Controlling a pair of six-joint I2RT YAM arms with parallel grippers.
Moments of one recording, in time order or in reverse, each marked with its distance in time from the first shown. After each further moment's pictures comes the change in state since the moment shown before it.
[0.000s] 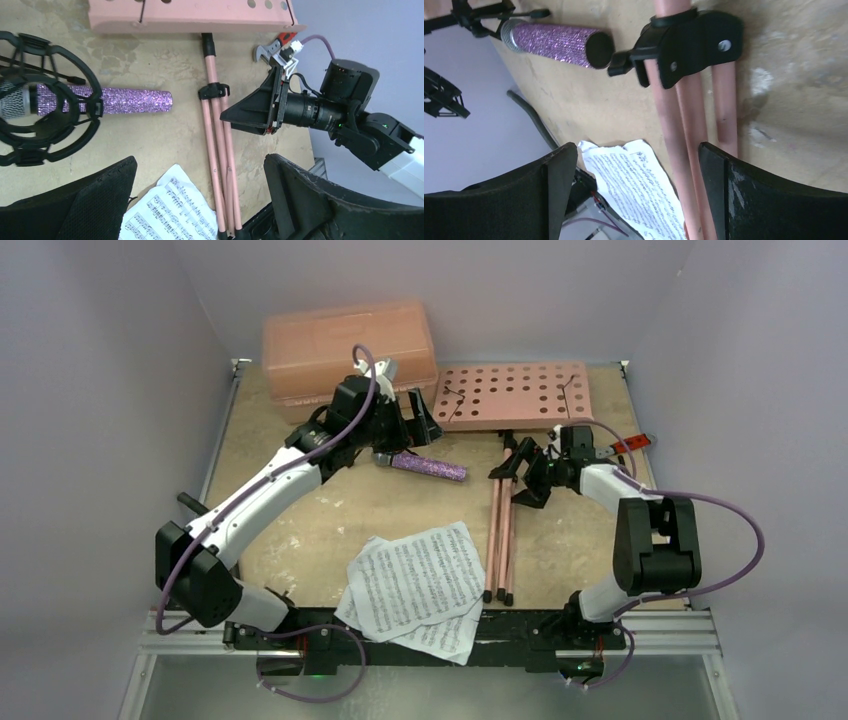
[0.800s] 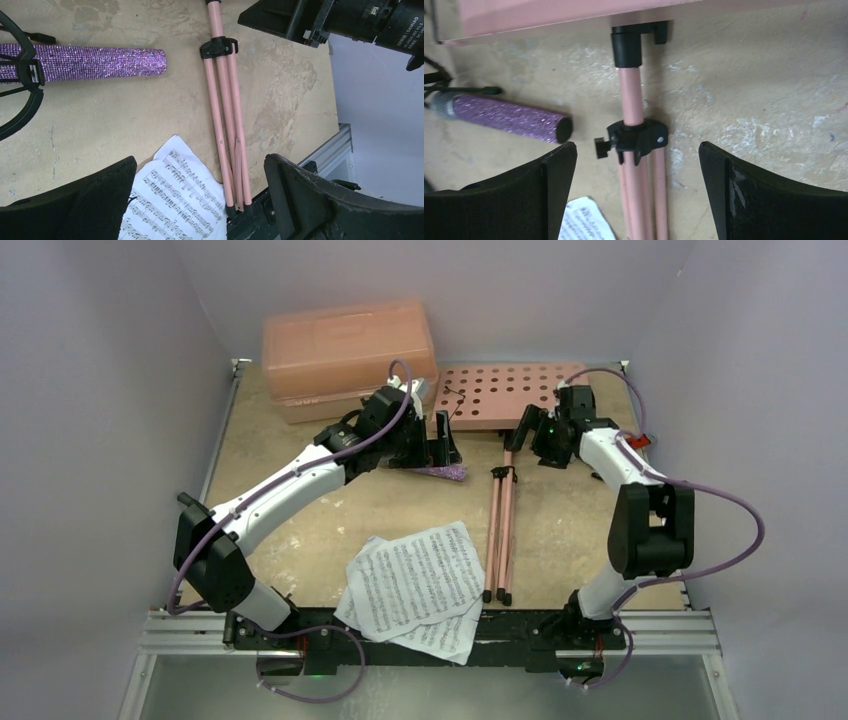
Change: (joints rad) left arm -0.127 0.113 0.066 -0.108 -0.024 0.030; right arm 0.027 0.078 0.345 -0.204 0.344 -0.278
